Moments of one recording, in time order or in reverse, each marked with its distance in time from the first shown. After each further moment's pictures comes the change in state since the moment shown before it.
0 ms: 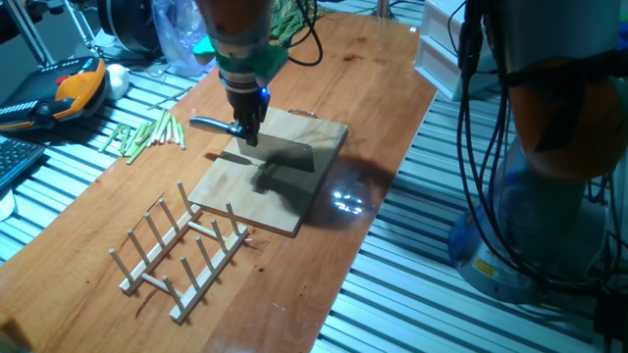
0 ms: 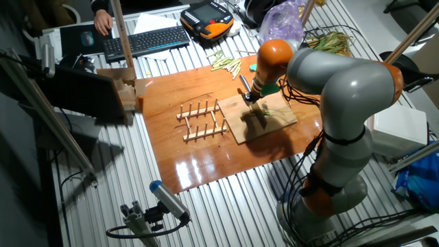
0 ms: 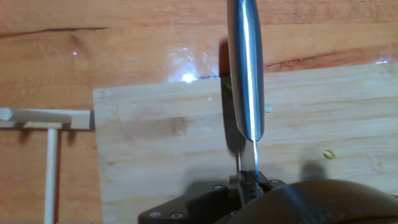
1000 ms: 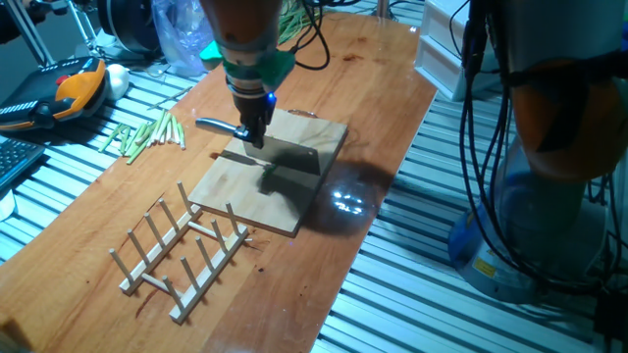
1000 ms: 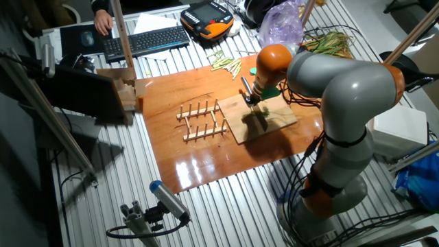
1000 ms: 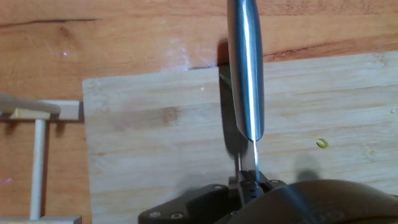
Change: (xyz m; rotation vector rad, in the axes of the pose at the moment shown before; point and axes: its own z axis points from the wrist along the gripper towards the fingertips) arm 0.015 -0.005 0.006 0.019 -0.023 0.005
